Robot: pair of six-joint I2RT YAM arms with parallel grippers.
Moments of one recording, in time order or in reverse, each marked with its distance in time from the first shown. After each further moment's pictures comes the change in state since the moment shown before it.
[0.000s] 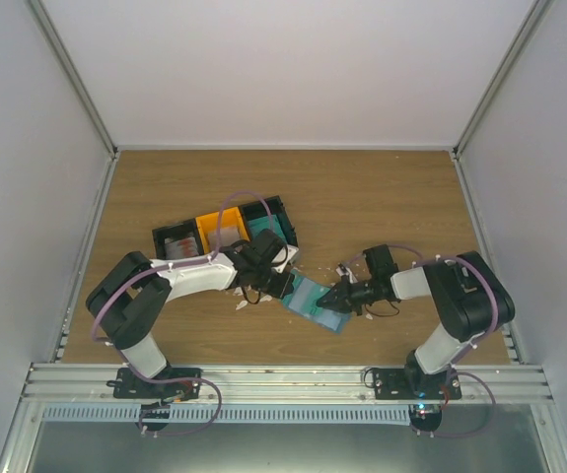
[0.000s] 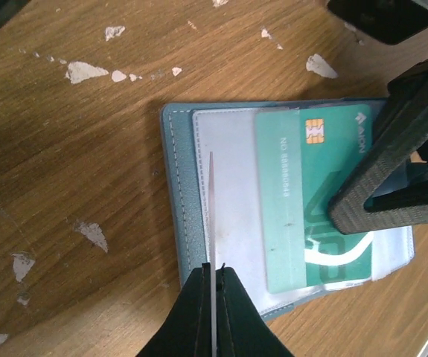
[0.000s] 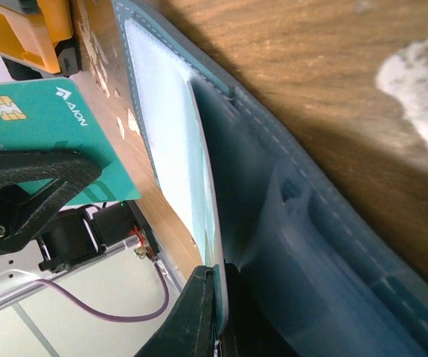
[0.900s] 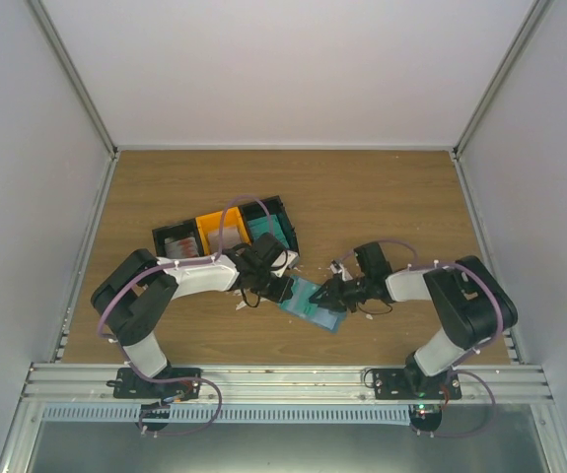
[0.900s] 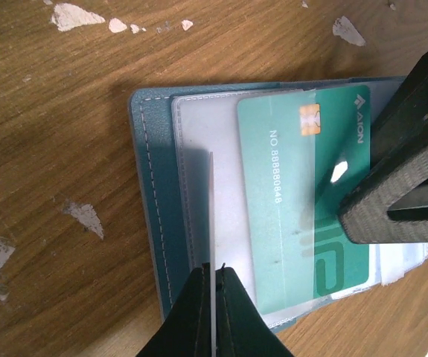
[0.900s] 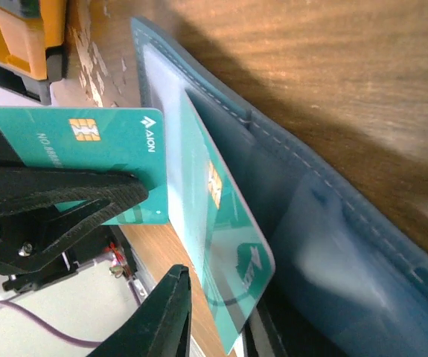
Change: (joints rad) left arm -0.001 0.028 -0.021 0.012 0.022 -0.010; right arm 0.093 -0.023 0.019 0.050 0.106 0.050
